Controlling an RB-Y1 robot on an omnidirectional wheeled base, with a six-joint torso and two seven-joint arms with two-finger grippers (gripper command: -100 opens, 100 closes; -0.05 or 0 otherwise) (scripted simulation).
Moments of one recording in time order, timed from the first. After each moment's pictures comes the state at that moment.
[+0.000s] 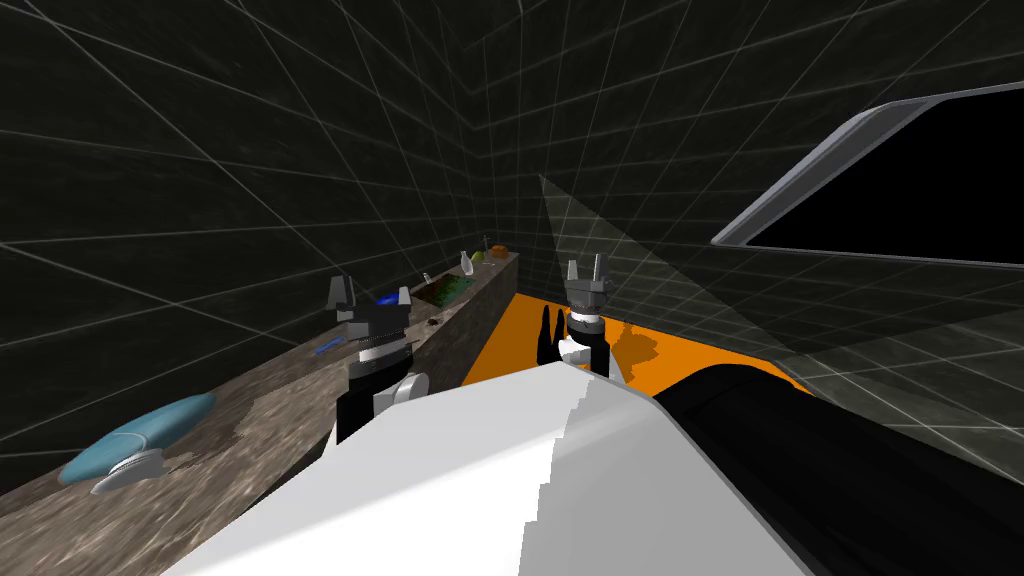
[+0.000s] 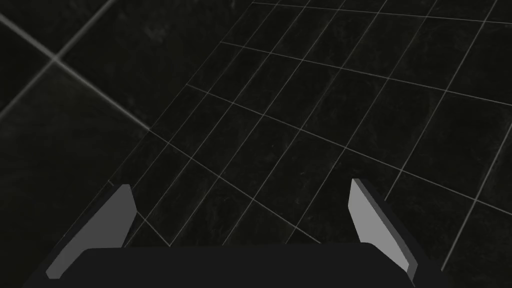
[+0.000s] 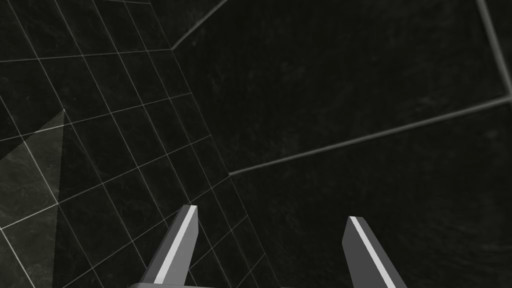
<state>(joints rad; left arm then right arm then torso) 0.48 0.01 -0.05 -2.38 0.04 -0.41 0.08 0.47 -0.02 -0.01 -2.39 0.02 -0.64 -0.15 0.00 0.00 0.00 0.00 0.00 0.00</state>
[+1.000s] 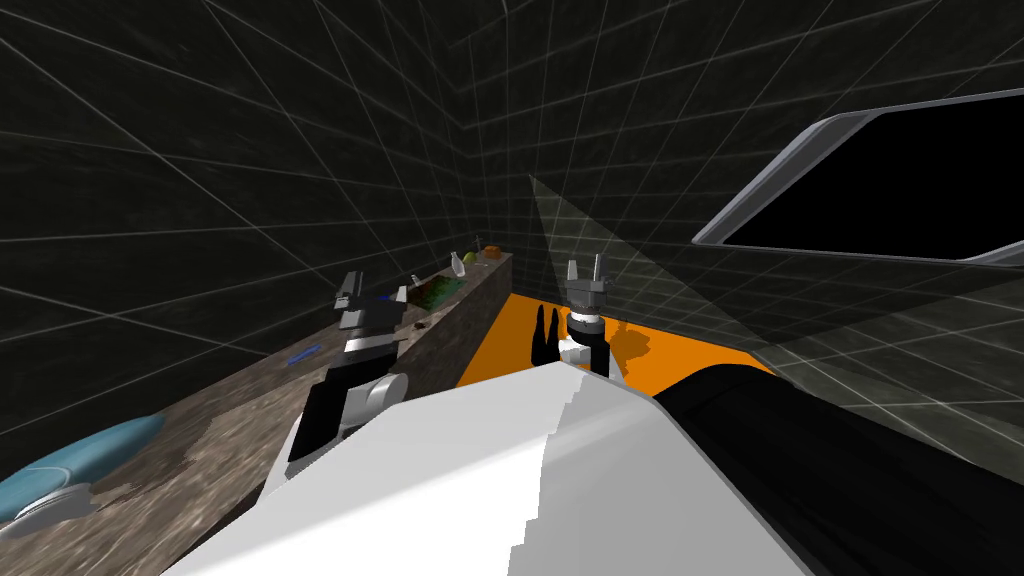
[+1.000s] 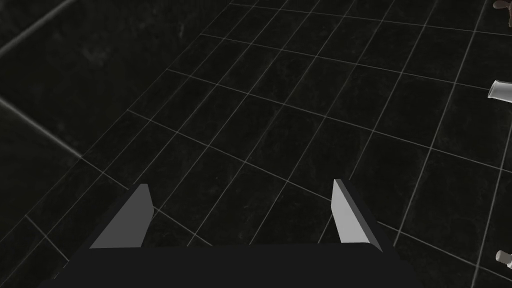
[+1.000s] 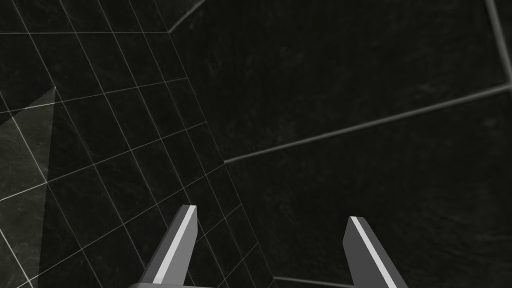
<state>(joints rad) 0.42 0.17 0.07 -2.41 0.13 -0.17 0.23 0.47 -0.02 -0.01 -2.39 0.02 -0.64 -0.15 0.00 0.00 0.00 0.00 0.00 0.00</state>
